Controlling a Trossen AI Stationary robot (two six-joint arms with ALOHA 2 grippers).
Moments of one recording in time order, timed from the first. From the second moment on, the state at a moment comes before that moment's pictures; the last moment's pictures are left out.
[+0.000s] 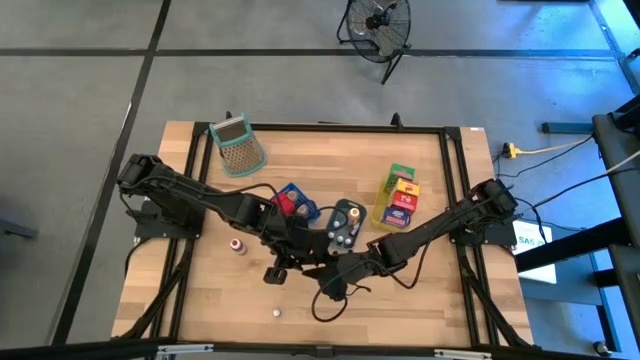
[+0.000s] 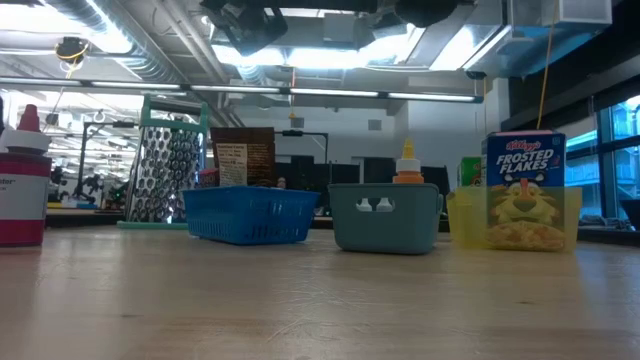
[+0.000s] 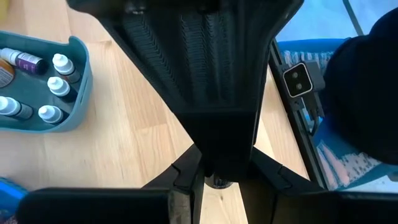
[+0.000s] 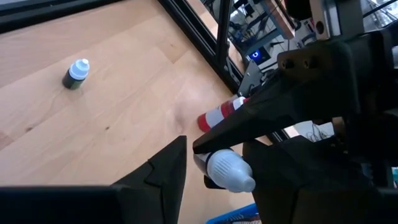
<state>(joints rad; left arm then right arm) -0.24 1.59 1.29 -0.59 0.20 -0.15 0.49 1.89 1.30 0.09 0.37 -0.64</state>
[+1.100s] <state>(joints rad) -0.24 1.60 1.29 -0.60 0.23 -0.15 0.47 1.88 1.31 0.02 0.40 -0.61</state>
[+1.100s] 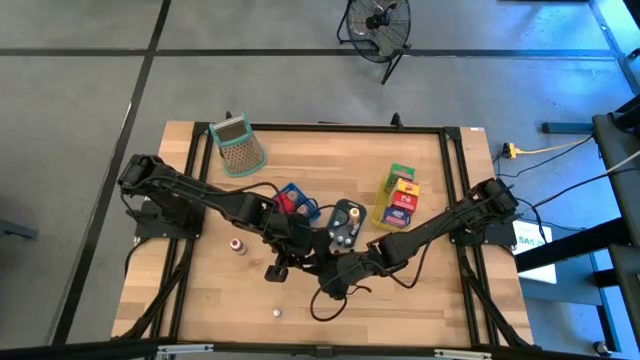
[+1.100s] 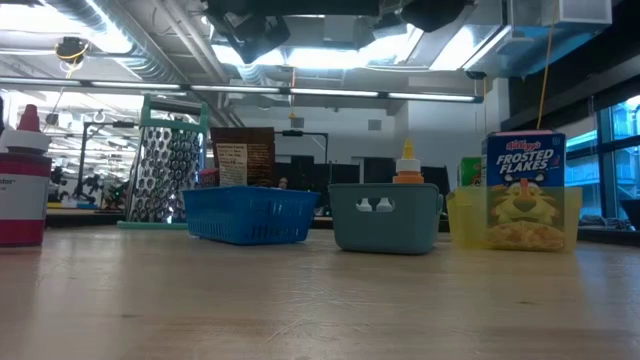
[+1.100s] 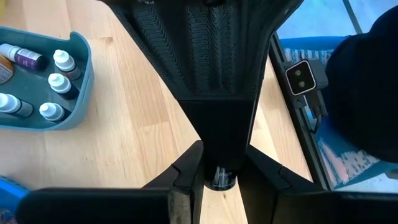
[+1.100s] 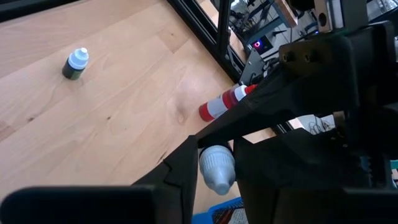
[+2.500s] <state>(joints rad) -0.24 1.59 1.29 -0.60 0.22 -0.17 0.48 1.89 1.30 -0.03 0.42 -0.62</state>
